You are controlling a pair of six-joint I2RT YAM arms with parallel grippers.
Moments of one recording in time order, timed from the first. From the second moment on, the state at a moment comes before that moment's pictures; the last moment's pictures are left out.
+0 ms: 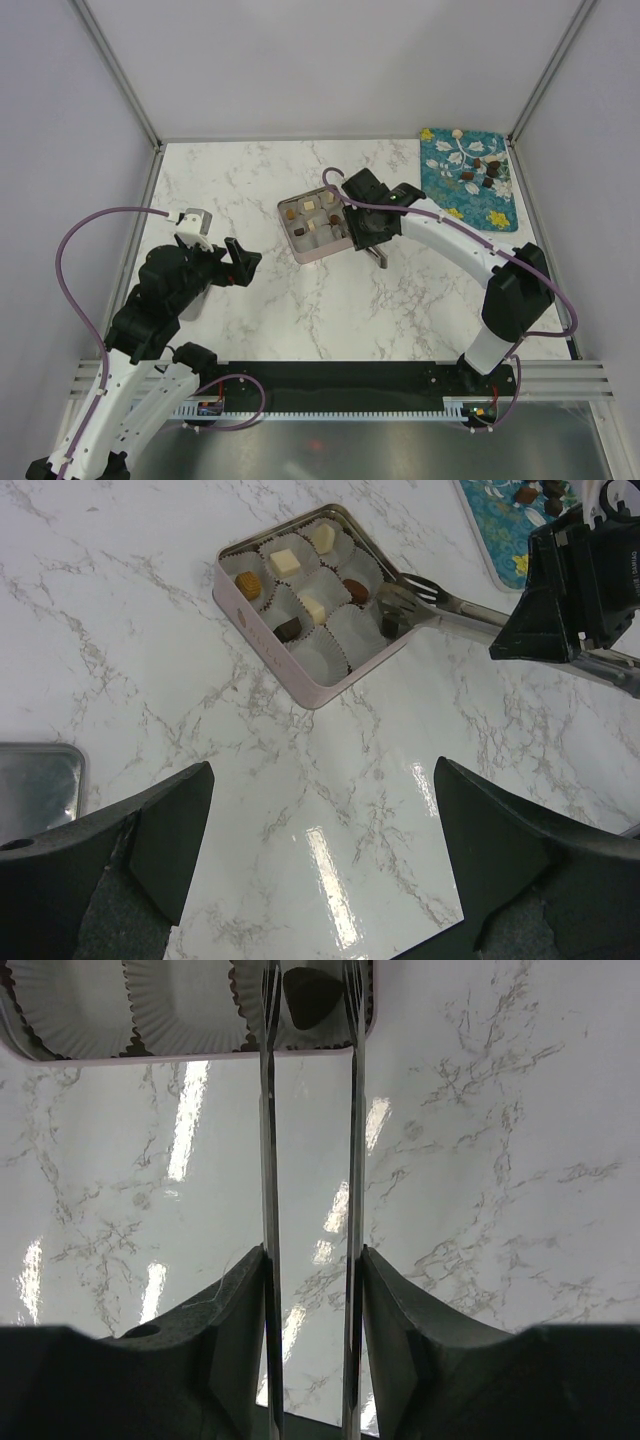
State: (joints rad) left arm -0.41 0.52 0.80 -0.60 0.03 -0.30; right arm 0.70 1.68 1.45 -0.88 0.14 0.35
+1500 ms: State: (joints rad) left arm -0.41 0.55 0.80 -0.60 0.05 -0.30; right arm -0.09 2.06 1.89 -0.91 0.20 0.22
